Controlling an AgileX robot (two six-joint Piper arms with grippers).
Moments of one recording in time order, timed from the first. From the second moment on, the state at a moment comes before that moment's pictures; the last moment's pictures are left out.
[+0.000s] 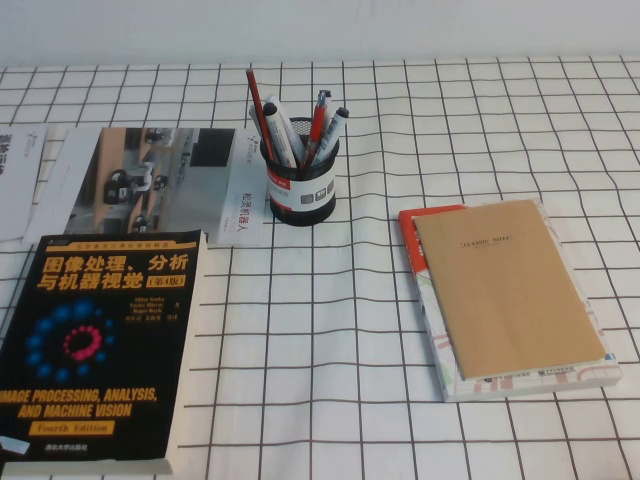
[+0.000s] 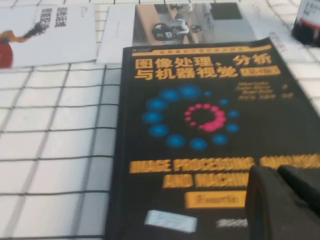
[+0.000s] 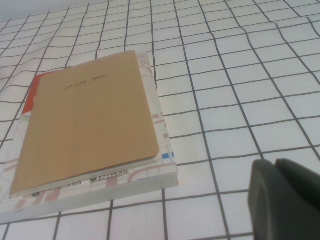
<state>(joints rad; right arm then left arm) 0.02 -0.02 0.03 0.07 0.36 0.13 -0.07 -0.01 0.03 -0.09 0.37 0.11</state>
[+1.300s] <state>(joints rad) 0.02 -0.02 0.03 0.07 0.36 0.13 -0.07 0.30 -0.32 -0.69 0.22 0.30</state>
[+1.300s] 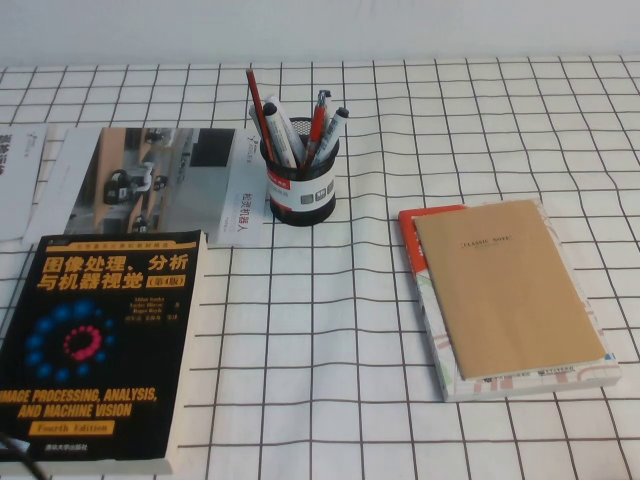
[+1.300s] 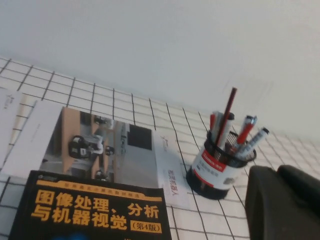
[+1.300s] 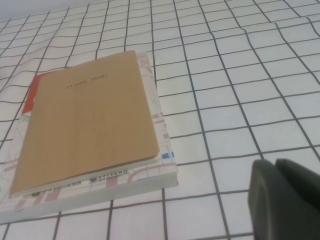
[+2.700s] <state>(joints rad) 0.02 -0.02 0.03 0.07 0.36 0.13 -0.33 1.86 -1.10 0.29 -0.70 -0.42</state>
